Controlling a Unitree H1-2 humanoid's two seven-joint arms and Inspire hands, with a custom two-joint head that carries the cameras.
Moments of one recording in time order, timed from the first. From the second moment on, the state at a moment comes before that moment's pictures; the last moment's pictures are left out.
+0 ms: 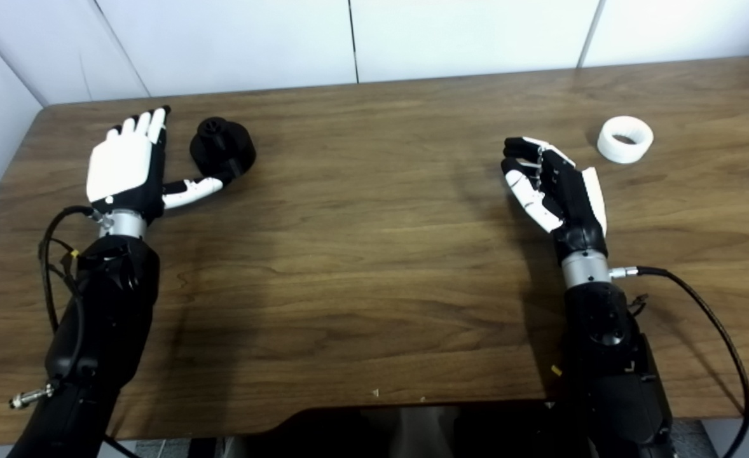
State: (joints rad) left arm -0.31 0.47 -0.12 0.17 0.88 0.26 0.02; right arm -0.12 -0.02 0.01 -0.06 -0.25 0.06 -0.12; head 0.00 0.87
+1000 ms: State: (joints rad) left arm -0.38 0.47 -0.13 0.35 0.76 0.18 0.04; right arm -0.11 -0.03 0.01 -0.06 -0.25 0.07 -0.12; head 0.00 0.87
